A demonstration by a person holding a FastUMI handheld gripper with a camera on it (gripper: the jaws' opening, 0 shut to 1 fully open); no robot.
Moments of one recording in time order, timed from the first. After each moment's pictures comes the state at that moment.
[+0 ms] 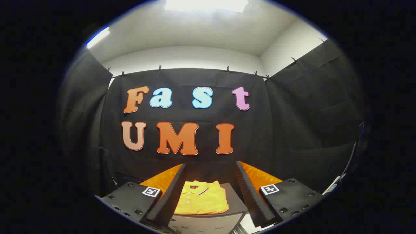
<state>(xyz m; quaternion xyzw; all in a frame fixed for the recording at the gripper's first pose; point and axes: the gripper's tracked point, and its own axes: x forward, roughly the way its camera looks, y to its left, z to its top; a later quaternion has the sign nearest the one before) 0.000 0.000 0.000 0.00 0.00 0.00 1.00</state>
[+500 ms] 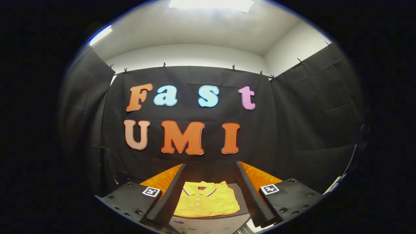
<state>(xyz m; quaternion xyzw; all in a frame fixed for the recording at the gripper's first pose) 0.017 0.044 -0.001 -0.01 0.01 0.01 1.00</state>
